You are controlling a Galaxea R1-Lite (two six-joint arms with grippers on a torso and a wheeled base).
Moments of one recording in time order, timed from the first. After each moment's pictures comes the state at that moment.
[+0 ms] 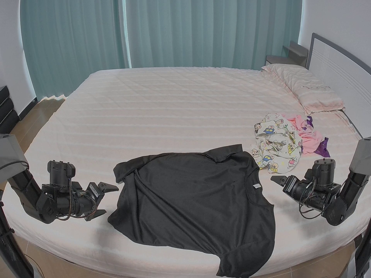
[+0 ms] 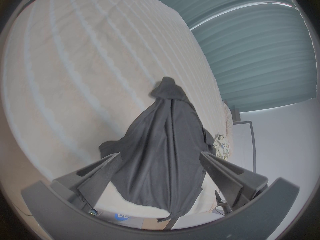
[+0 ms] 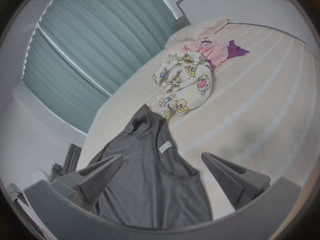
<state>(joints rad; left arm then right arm) -0.04 1.98 -0.46 -0.77 -0.37 -0.96 0.17 2.06 -0.38 -1.17 0.04 0.70</state>
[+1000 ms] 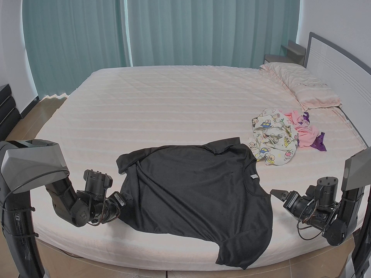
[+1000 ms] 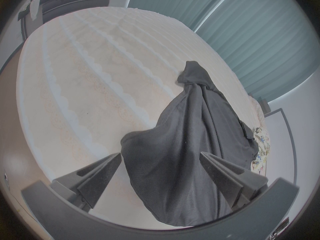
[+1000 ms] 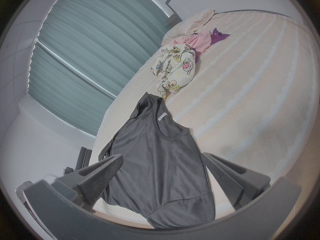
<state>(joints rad) -0.22 2.23 -0.62 -0.77 0.06 -0.90 0.22 2.16 -0.12 -1.55 0.05 0.83</state>
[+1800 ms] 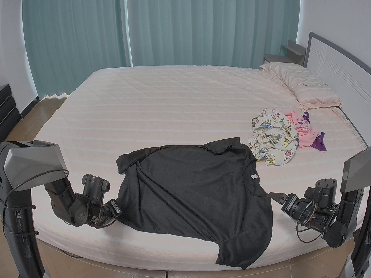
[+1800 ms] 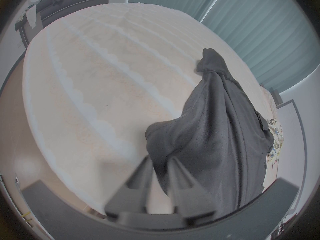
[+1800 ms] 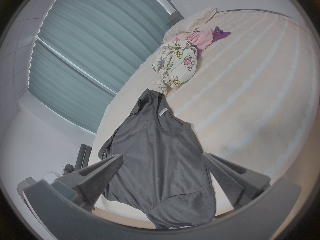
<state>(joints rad) -0.19 2.25 -0.62 -0.68 0.06 -0.83 0.25 2.16 -0.11 -1.55 0.05 0.83</state>
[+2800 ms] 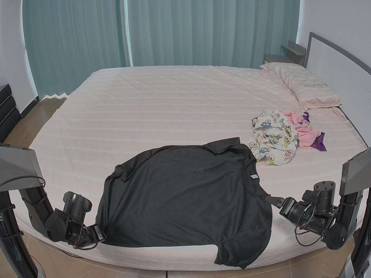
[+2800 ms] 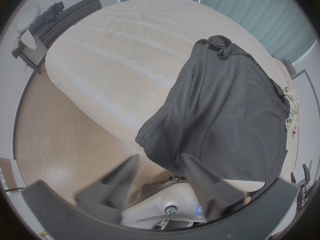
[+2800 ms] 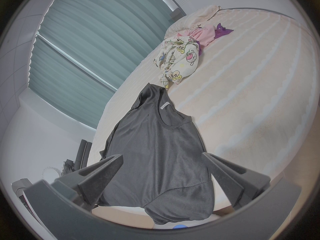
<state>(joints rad) -0.15 2.07 -0.31 -0.59 0.10 -0.64 0.28 2.16 -0.09 -1.55 0.05 0.82</state>
